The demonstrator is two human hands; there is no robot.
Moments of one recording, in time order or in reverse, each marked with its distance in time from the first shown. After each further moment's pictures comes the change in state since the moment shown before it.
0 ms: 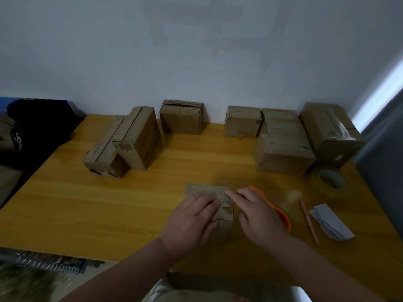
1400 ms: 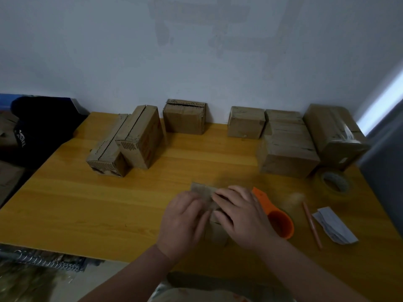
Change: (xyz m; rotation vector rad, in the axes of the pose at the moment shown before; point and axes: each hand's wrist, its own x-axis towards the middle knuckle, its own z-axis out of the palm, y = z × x) left_hand -0.007 -0.007 0.004 -0.142 0.386 -0.093; right_hand 0.015 -0.021 0.021 -0.219 0.188 -0.184
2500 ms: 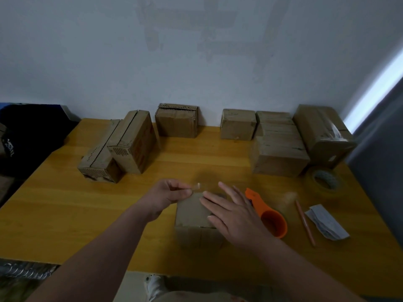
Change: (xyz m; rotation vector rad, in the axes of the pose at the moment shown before) left_hand 0.059 -0.053 -0.014 -0.985 -0.494 -0.984; right_hand -0.002 0.005 0.001 0.044 -0.148 -0.041
